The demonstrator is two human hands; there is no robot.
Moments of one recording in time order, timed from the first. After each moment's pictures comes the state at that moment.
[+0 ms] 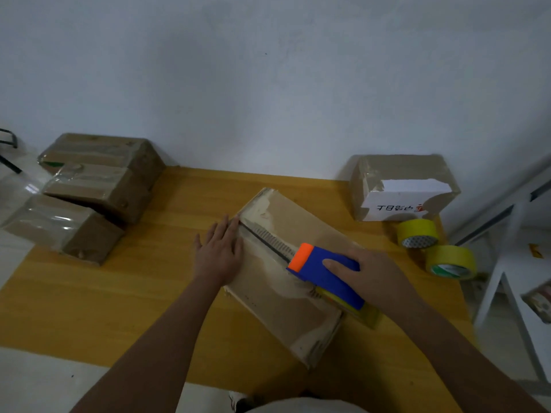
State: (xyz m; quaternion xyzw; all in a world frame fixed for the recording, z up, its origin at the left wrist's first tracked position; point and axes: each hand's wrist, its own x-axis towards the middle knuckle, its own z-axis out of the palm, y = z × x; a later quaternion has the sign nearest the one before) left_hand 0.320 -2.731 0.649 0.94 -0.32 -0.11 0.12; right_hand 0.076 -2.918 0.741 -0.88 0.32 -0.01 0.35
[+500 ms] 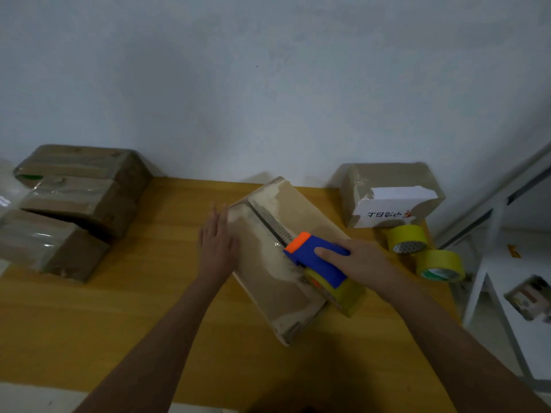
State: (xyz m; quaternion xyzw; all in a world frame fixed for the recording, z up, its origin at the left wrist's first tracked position) left_hand 0.330 -2.755 0.659 0.89 -0.34 -0.05 0.29; right_hand 0.111 -2.936 0.753 -0.82 0.39 0.06 0.41
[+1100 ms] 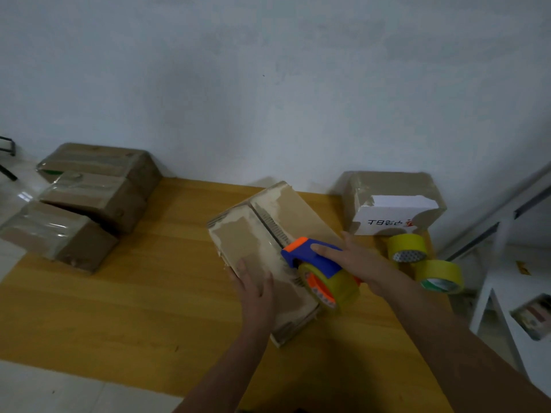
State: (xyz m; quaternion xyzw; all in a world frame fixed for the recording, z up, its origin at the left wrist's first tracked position) left_hand 0.186 -2.766 0.657 0.80 -0.07 -0.21 0.56; right_hand 0.114 -2.958 0.736 -0.71 0.42 0.08 0.57
